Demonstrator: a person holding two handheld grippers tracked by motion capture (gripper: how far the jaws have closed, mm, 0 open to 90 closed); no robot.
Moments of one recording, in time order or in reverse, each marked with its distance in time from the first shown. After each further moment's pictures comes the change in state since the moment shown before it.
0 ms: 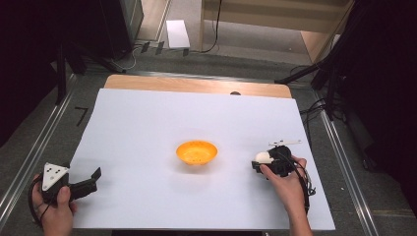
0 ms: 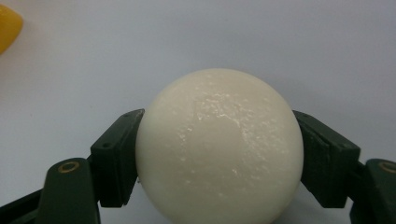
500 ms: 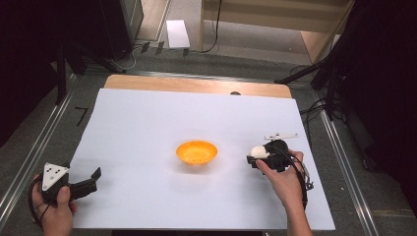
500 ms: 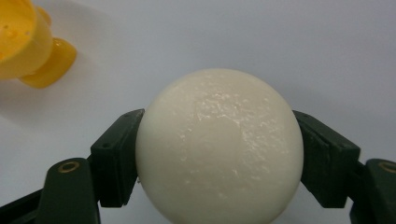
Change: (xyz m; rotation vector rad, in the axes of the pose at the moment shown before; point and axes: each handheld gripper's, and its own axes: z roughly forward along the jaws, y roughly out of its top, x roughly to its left) left arm 0.000 0.000 0.000 0.000 -0.001 0.000; right arm 0.020 0.021 -0.015 -0.035 0.028 -0.047
